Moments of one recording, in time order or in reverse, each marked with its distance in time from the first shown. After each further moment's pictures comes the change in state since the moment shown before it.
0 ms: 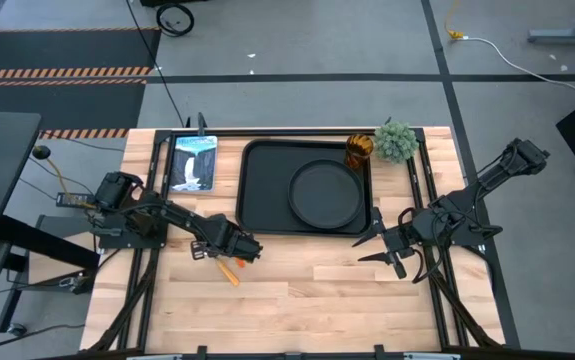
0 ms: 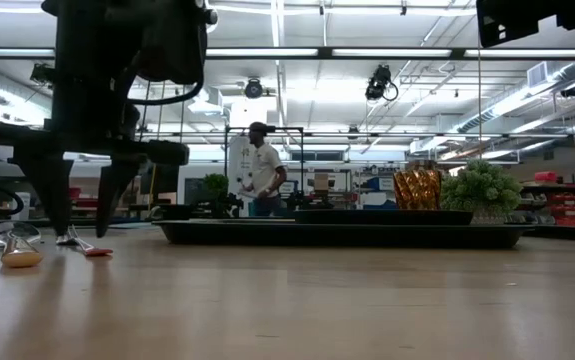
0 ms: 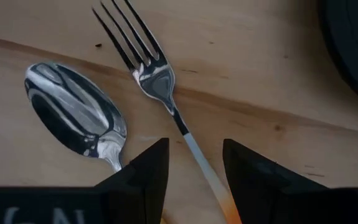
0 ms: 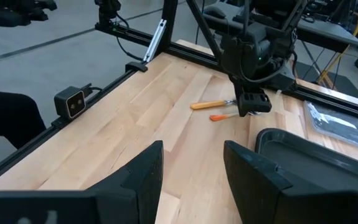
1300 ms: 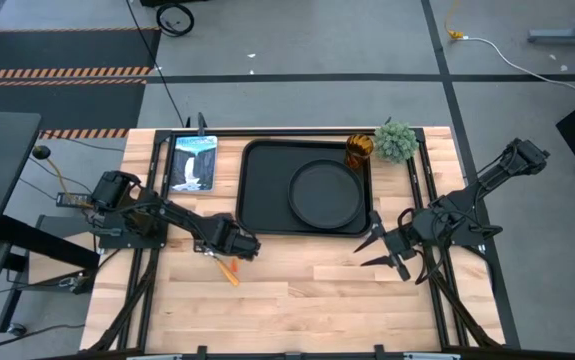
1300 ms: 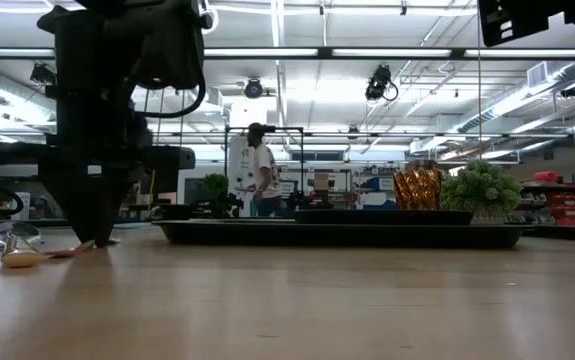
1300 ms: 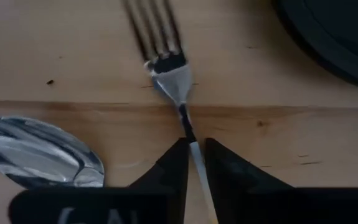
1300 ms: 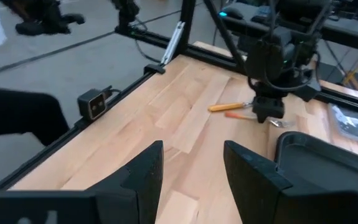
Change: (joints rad) left arm 0.007 -0.005 -0.075 0.148 -0.011 0.247; right arm 0.000 0.000 0.000 0.002 -0.080 0.020
